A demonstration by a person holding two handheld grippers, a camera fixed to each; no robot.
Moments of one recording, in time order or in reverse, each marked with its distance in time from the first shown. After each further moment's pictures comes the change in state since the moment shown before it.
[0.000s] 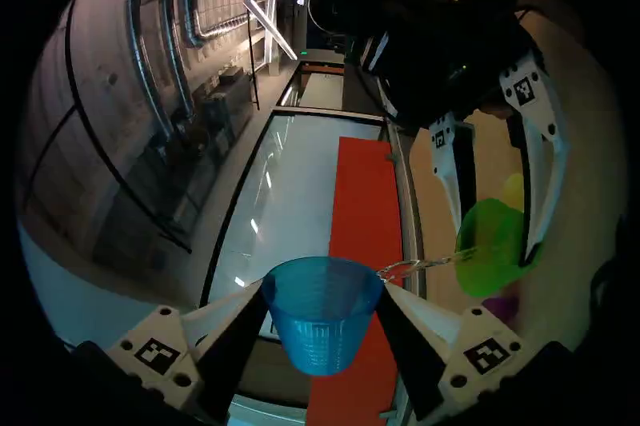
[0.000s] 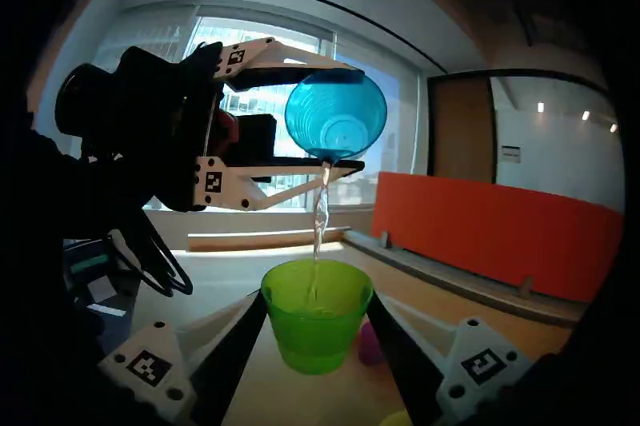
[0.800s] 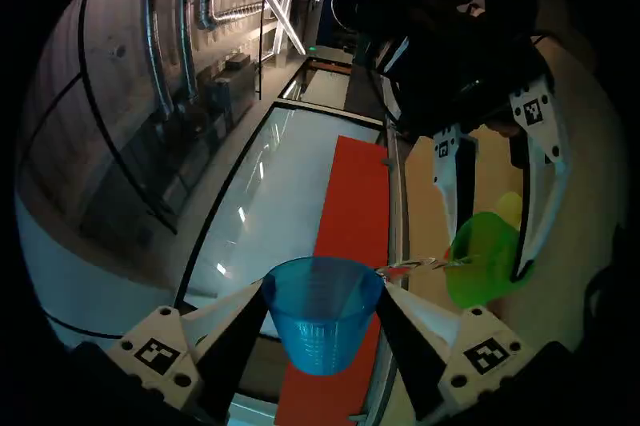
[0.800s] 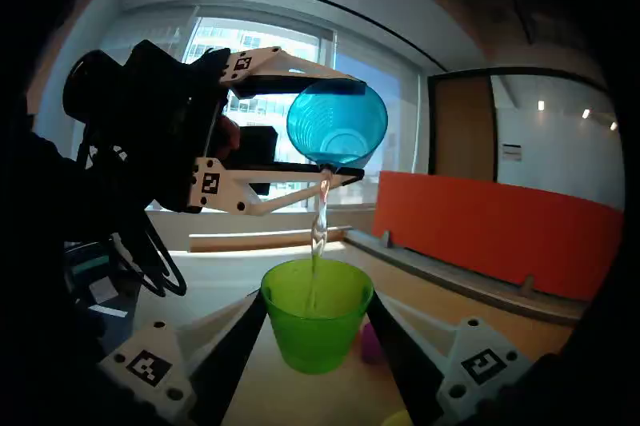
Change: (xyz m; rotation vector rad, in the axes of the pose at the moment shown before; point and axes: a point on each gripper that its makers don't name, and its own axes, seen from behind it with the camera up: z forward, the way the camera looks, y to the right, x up) left arm -0.004 0.009 -0.002 -0.034 -0.015 -0.121; right arm -0.001 -0.001 -0.001 0.005 -0.003 0.005
